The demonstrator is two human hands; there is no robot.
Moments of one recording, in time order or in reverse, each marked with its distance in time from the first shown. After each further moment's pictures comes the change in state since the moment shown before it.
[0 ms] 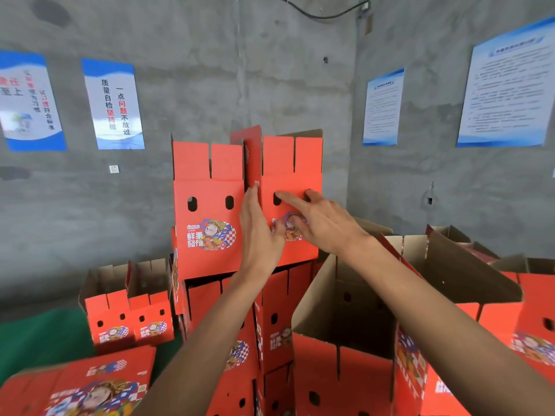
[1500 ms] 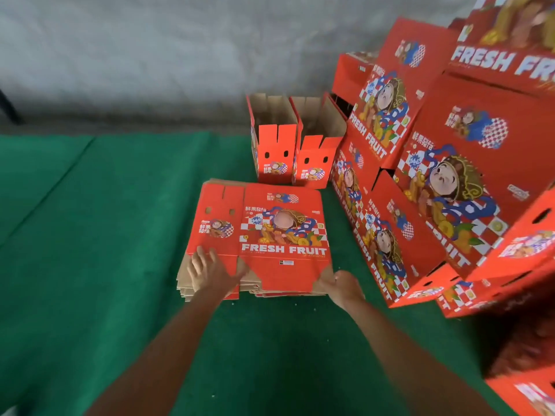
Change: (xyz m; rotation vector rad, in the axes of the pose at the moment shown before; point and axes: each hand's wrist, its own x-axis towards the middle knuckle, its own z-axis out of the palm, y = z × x) left_hand -0.313 -0.467 -0.479 1.030 -0.622 -1.101; right_hand -0.121 -0.433 0.494 0.609 -0.819 0.763
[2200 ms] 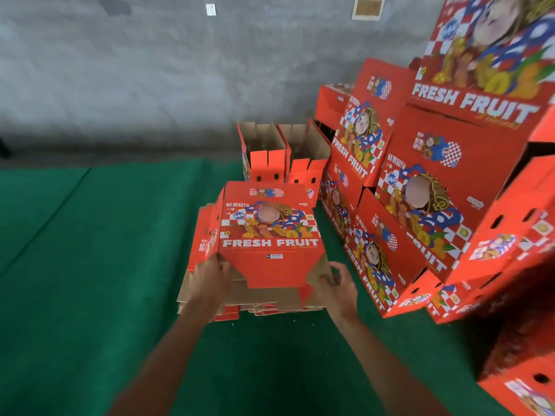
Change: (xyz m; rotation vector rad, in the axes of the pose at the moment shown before) left_hand -0.032 0.014 -0.061 -0.374 0.195 0.163; right_hand -0.048 -0.019 -0.002 0.672 0.264 -0.178
